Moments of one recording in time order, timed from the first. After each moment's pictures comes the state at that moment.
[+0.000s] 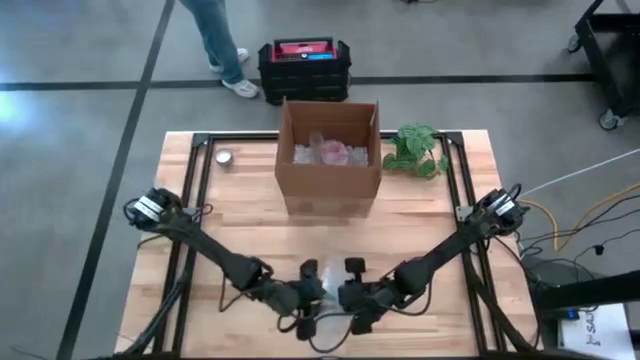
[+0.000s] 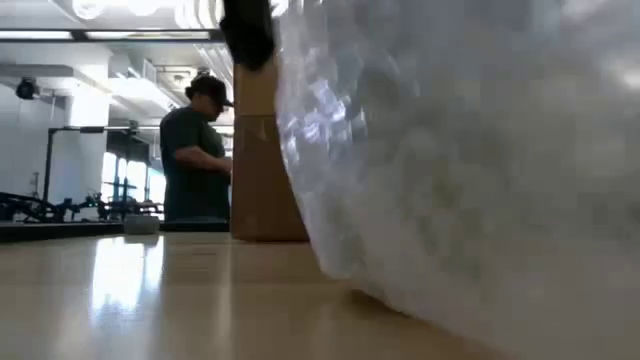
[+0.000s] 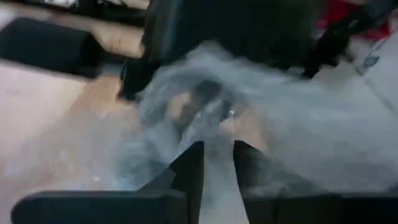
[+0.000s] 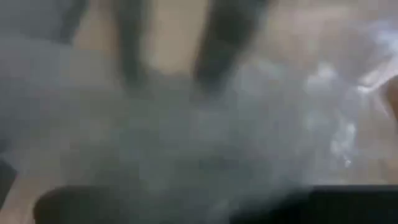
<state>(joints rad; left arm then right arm) -0.55 1.84 1.17 0.16 -0.38 -0.49 0.58 1.94 1.25 -0.23 0.38 0.32</state>
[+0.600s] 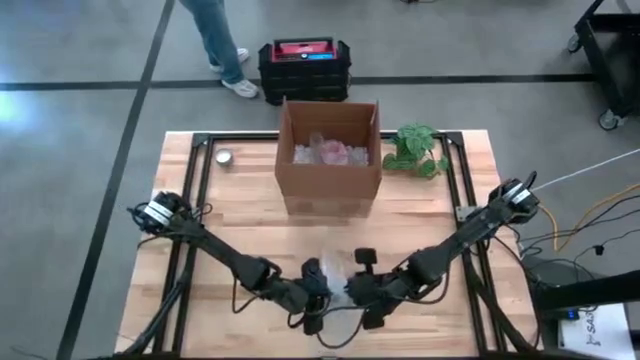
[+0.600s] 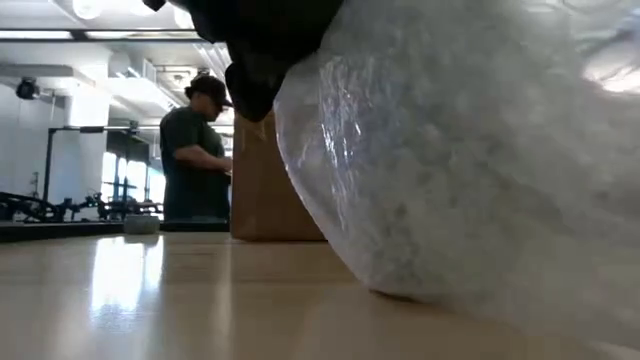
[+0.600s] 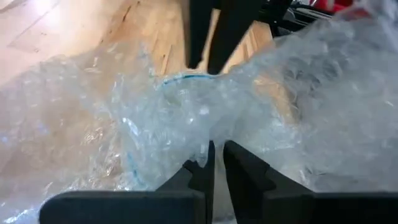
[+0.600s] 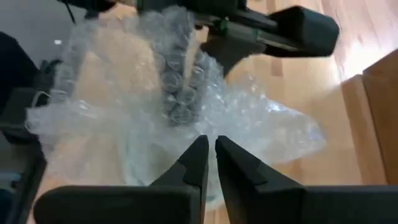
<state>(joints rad) -0.53 1.89 1.16 0.17 -0.38 -0.56 0.58 1.79 1.32 -0.44 0.36 0.34</state>
